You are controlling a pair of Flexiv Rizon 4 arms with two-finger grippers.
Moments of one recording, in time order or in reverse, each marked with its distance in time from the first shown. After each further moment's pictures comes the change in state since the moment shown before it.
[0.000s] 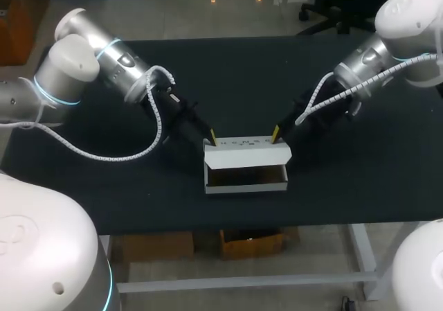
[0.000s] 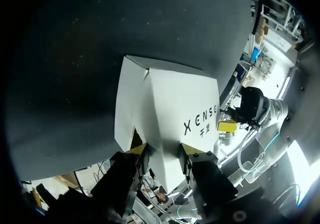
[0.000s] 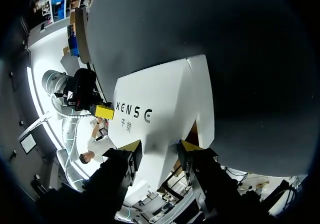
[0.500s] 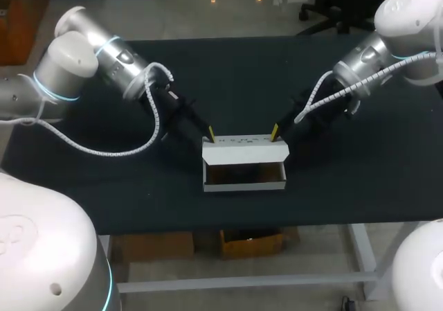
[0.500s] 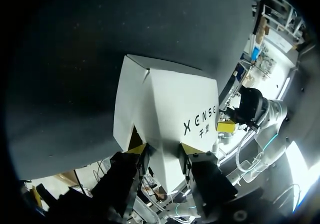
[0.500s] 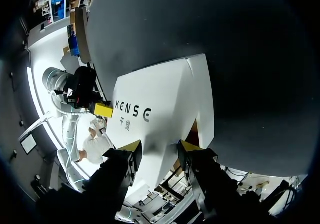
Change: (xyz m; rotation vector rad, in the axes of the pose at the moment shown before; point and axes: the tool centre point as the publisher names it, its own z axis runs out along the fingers) left arm 0.002 -0.003 -0.008 -0.019 0.001 -0.011; right arm 0.003 0.001 -0.001 0.003 0.002 0.002
